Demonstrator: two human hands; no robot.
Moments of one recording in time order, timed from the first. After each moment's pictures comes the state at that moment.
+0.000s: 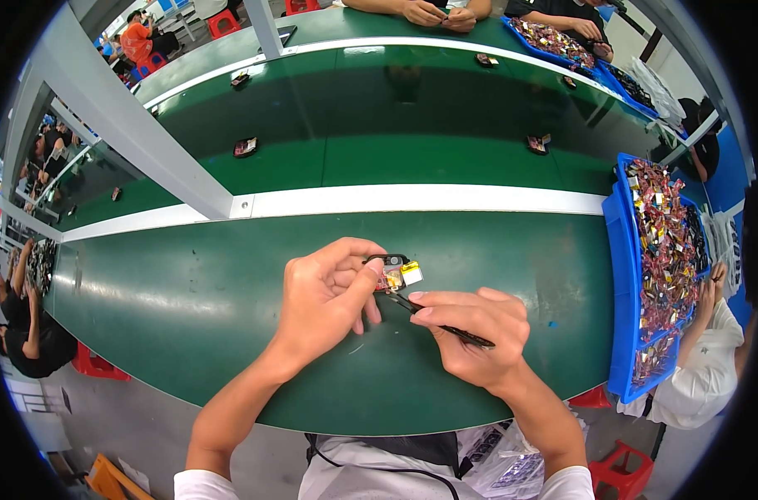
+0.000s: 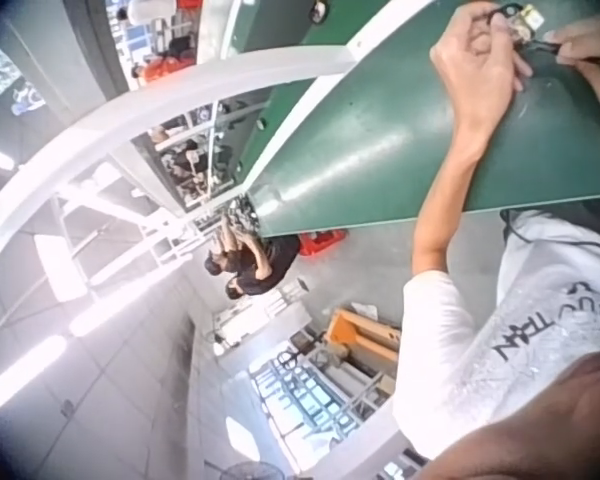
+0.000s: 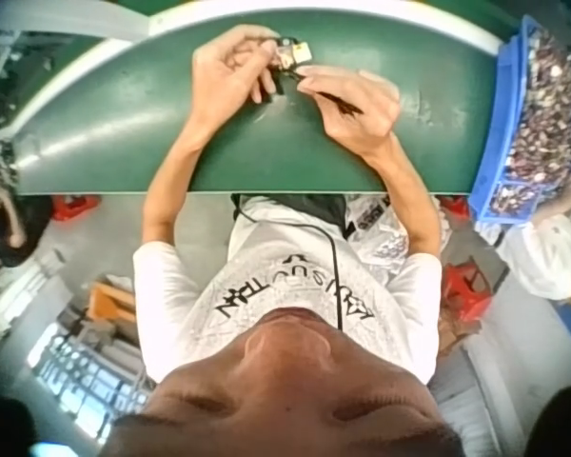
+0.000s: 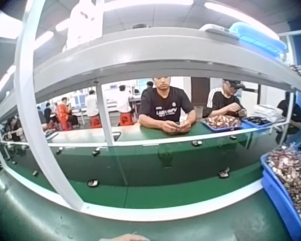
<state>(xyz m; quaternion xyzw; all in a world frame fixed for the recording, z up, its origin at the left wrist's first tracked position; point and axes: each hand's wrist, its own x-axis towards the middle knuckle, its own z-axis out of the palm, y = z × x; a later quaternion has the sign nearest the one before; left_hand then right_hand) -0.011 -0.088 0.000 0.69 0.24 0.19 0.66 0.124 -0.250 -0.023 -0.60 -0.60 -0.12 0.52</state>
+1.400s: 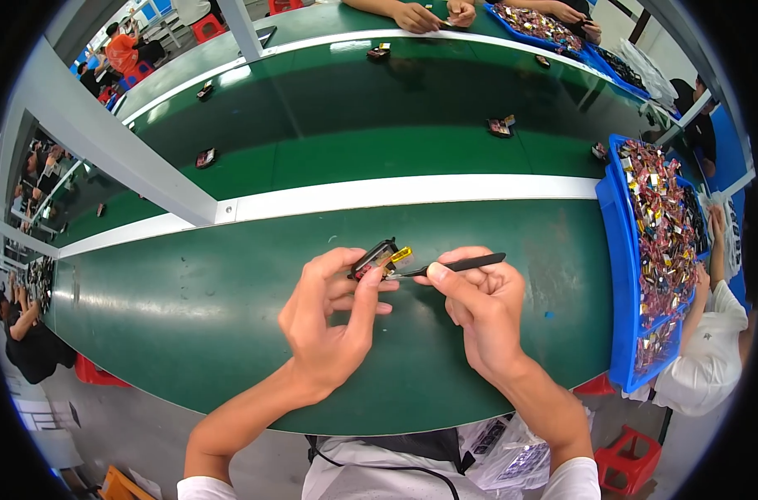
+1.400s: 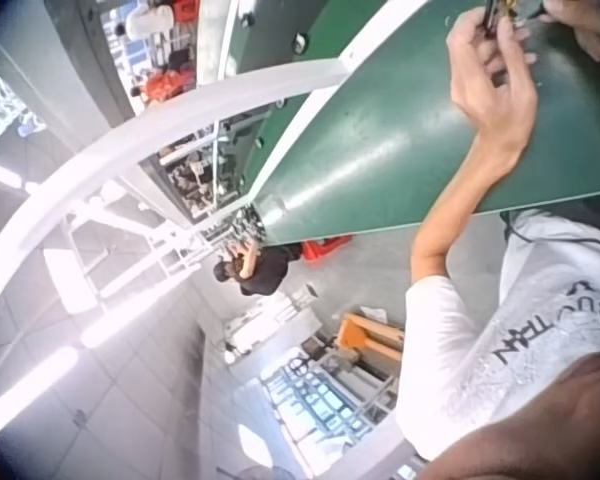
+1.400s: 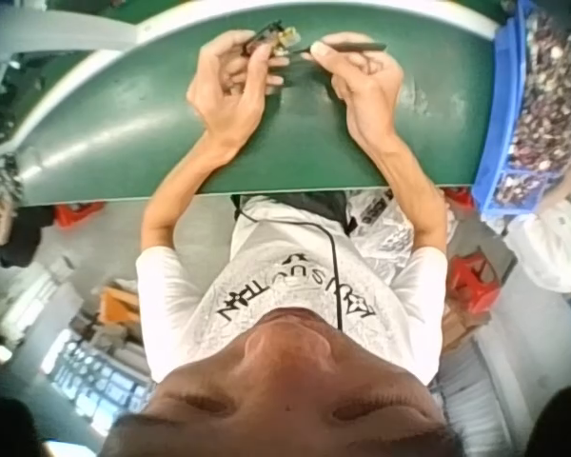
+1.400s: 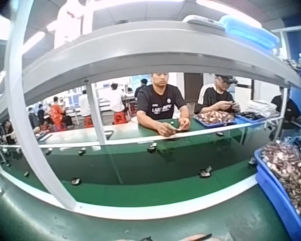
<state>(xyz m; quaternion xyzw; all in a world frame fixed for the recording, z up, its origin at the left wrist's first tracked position) -0.002 -0.124 -0.025 0.74 0.15 0.43 0.49 0.122 -0.251 -0.010 -0.53 -0.12 0.36 0.76</state>
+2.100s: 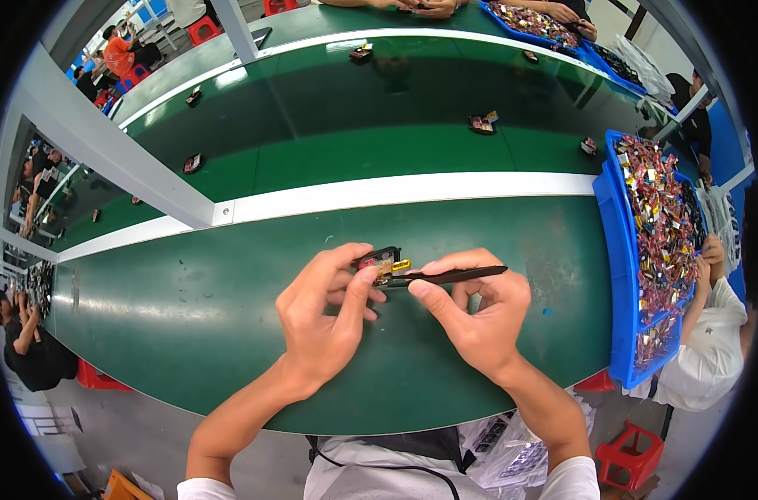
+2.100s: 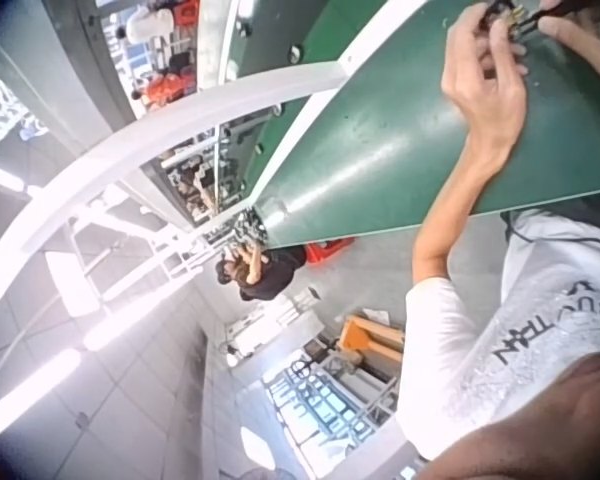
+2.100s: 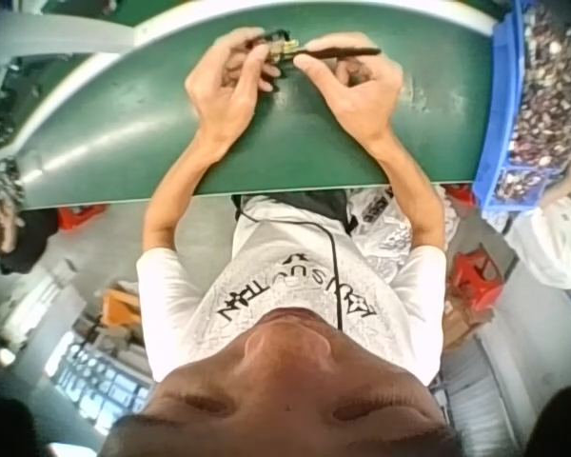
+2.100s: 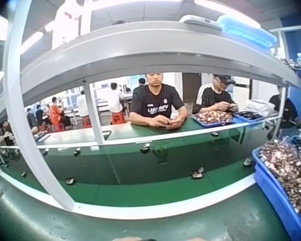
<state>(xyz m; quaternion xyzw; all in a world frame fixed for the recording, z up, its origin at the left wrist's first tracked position) -0.007 -0.115 -0.020 0.75 0.19 0.35 0.54 0.122 -0.250 -0.015 -0.65 -0.39 0.08 0.65</state>
